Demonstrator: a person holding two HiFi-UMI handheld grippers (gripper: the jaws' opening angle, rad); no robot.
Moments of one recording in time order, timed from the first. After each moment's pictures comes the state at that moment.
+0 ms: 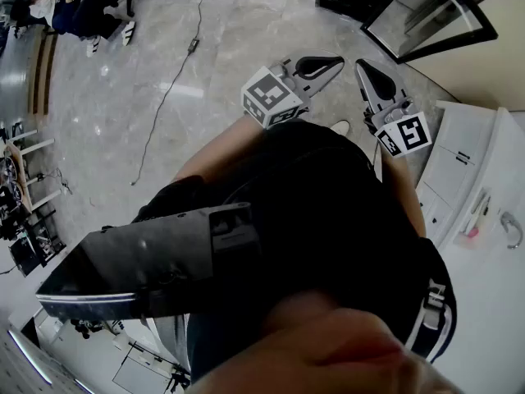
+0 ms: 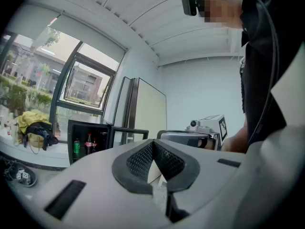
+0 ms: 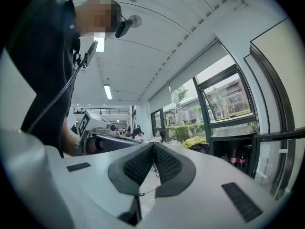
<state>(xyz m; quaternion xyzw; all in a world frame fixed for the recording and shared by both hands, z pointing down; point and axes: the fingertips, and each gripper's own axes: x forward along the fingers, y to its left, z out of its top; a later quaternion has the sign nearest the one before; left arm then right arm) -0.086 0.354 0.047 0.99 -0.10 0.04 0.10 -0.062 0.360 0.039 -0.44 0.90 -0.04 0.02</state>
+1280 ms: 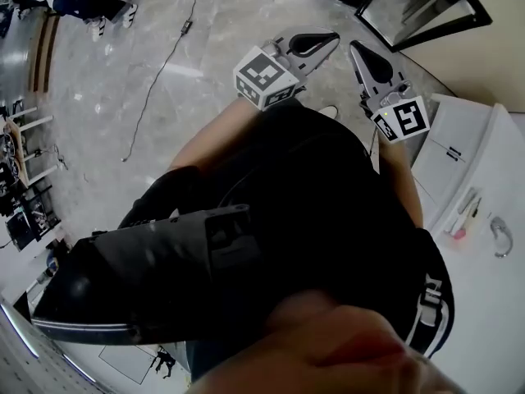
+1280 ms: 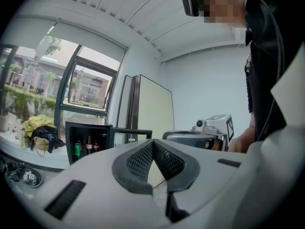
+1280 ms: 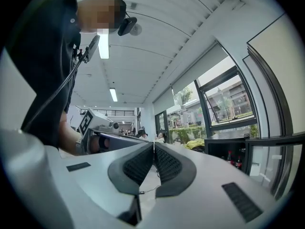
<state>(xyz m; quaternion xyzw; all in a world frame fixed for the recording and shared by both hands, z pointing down) 0.011 0.365 0.050 0.98 -0.16 0.05 0.08 0.032 0.381 0.043 -0.41 0.91 -0.03 0.03</state>
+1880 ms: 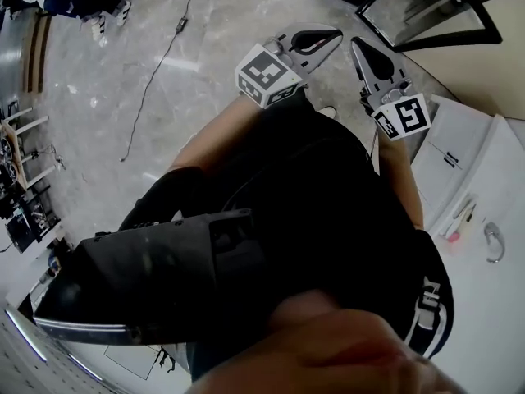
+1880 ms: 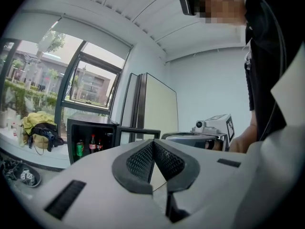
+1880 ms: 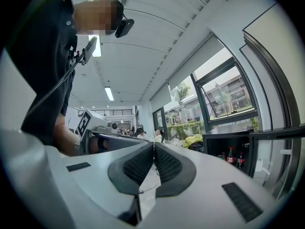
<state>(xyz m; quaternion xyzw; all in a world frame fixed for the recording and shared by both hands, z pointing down) 0.013 0.293 0.070 0.98 -0.16 0.04 0.10 0.031 0.306 0.065 -0.41 0.91 -0.06 0.03</state>
